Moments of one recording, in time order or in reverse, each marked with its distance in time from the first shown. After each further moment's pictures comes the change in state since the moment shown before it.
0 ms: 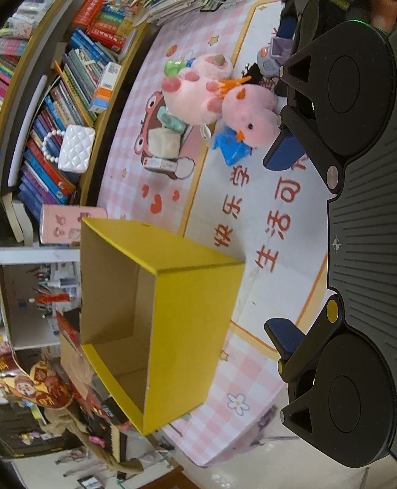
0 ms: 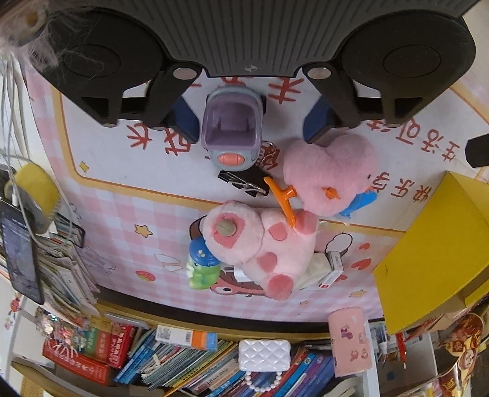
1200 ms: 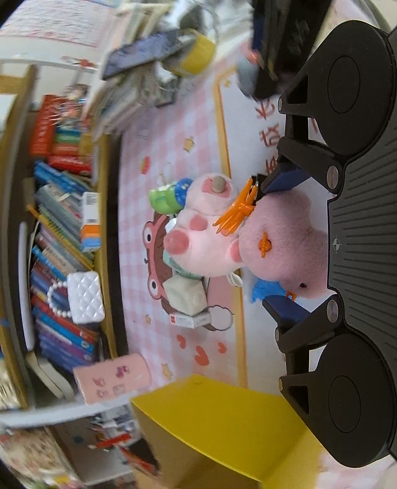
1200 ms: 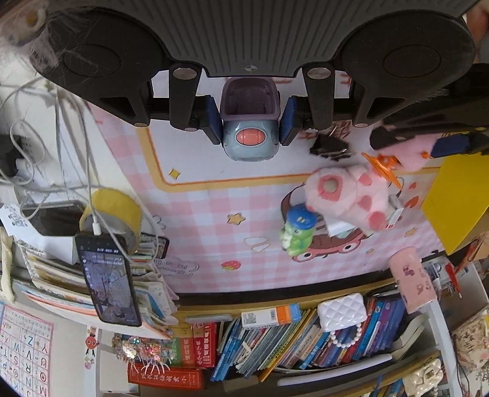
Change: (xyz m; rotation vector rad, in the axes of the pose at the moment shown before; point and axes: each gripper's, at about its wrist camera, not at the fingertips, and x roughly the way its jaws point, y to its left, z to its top) left arm 0.020 -0.097 0.010 0.324 -0.062 -0.319; right arm -0.055 -0.081 -0.001 0.258 -0.066 -0.068
